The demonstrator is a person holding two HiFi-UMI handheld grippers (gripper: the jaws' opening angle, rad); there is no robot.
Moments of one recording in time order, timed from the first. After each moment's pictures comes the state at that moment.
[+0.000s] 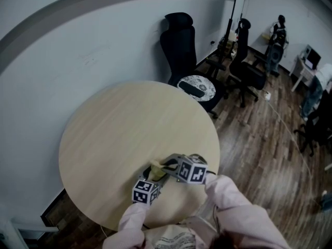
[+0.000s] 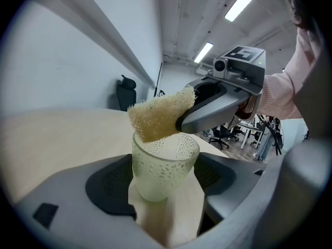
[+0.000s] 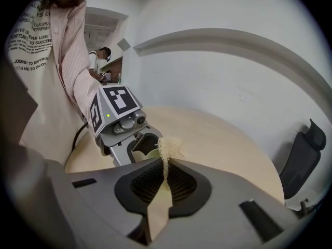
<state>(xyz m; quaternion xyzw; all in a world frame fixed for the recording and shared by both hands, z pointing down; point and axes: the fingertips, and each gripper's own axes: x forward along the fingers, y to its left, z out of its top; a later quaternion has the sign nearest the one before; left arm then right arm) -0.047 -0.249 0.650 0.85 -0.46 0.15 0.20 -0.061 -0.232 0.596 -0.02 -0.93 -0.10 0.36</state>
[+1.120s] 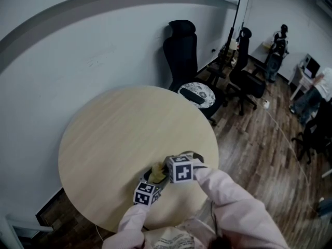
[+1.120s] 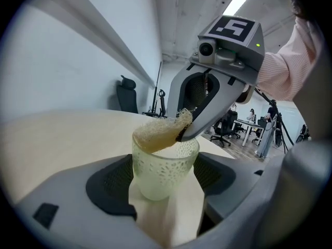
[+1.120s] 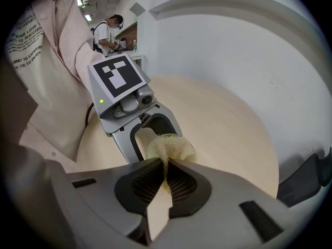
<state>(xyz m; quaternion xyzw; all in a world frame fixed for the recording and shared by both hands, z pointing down) -0.045 -0.250 0.652 0.85 -0.47 0.16 0.19 -0.051 -0.229 0.620 -0.11 -0.82 -0.15 0.54</state>
